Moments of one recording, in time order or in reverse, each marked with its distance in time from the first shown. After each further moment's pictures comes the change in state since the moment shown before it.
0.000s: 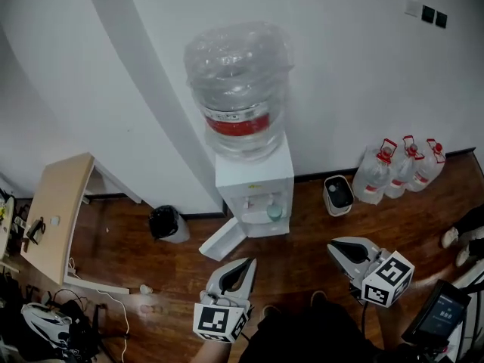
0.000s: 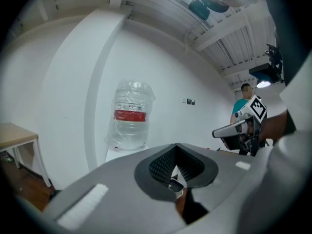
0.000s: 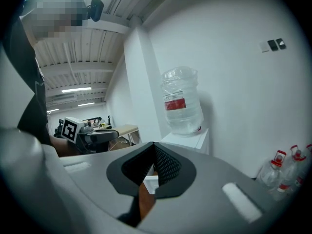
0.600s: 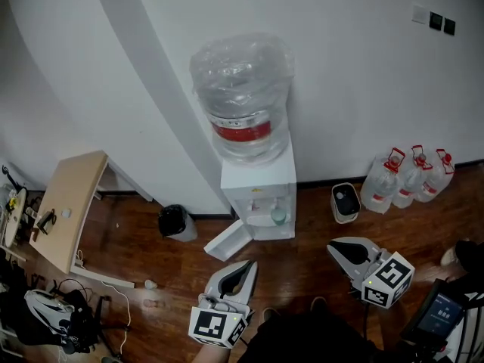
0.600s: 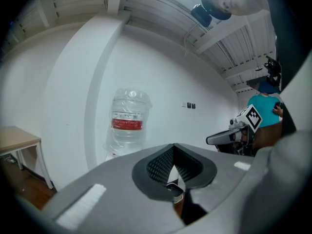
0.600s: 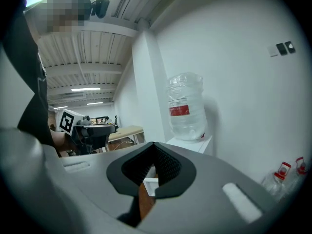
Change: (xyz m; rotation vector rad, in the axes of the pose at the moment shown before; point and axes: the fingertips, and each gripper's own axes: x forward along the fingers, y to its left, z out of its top) left arm -0.007 -0.041 0.040 0.022 -0.031 0.032; right arm -0.021 -0.011 0.021 -0.064 -0.026 0.083
